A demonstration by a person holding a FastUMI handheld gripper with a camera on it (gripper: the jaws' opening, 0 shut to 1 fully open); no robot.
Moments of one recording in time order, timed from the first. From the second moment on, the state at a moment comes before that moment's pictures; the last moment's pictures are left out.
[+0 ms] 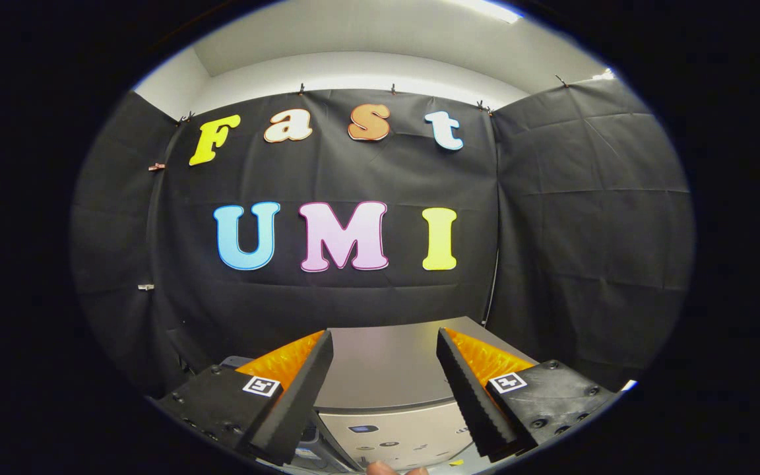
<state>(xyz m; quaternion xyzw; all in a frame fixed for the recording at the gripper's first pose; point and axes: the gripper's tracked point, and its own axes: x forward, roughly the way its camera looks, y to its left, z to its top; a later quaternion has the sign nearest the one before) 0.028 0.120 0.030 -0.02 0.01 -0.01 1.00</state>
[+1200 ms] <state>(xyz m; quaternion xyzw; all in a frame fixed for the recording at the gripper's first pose) 0.026 0.123 0.029 -0.03 0.00 -0.01 1.00</state>
